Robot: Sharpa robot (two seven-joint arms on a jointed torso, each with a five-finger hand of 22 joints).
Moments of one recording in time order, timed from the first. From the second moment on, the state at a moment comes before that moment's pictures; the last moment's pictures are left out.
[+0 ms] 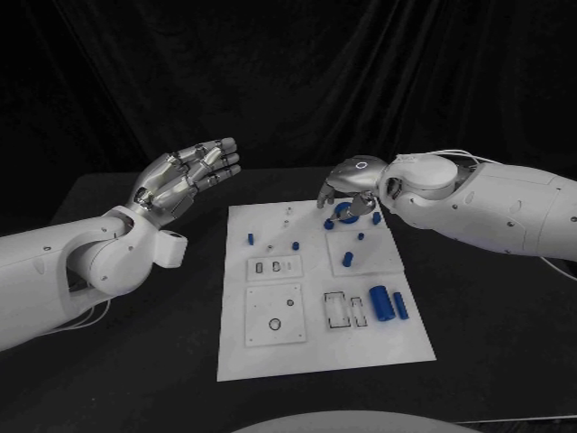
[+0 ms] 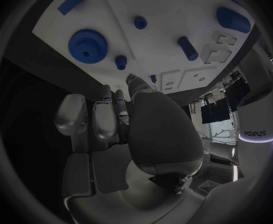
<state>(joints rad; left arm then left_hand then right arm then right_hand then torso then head) 1.32 -0.91 -0.21 1.53 -0.04 -0.03 0.67 1.54 0.24 -0.27 0.29 0.53 0.47 0.16 0.13 0.06 0.23 0.18 0.46 0.06 0.23 0.20 0.34 0.05 0.16 0.18 0.29 0.11 0.04 1.38 -0.64 -0.21 1.21 -1.78 -0.18 0.14 1.42 -0.16 0.12 0.27 0.30 0.90 -0.01 0.08 0.21 0.91 0.05 0.35 0.20 1.46 -0.06 1.31 1.00 0.11 1.34 0.05 1.27 1.07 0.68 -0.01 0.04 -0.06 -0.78</state>
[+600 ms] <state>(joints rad) 1.32 -0.91 -0.21 1.53 -0.04 -0.02 0.67 1.55 0.23 -0.26 0.29 0.54 0.48 0.16 0.13 0.06 0.23 0.18 0.46 0.06 0.23 0.20 0.34 0.05 0.16 0.19 0.29 0.12 0.04 1.34 -0.62 -0.21 1.16 -1.79 -0.16 0.16 1.42 -0.16 0.15 0.25 0.39 0.90 -0.01 0.08 0.23 0.87 0.05 0.40 0.25 1.46 -0.05 1.30 1.00 0.11 1.33 0.05 1.27 1.07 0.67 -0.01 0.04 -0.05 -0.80</state>
